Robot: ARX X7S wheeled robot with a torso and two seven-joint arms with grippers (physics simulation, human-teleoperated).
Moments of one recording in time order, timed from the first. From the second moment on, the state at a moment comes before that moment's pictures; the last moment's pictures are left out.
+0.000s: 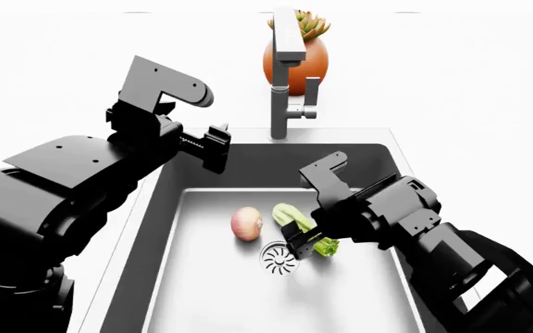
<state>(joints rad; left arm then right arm) -1.02 -0.33 0.31 0.13 -0.47 -1.17 0.09 1.22 0.22 -1.10 0.79 0.86 0.92 -0.16</state>
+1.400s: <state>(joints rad) -1.02 -0.35 0.32 0.10 -0.48 -1.15 0.09 1.29 0.48 -0.83 0.34 1.10 1.08 0.21</state>
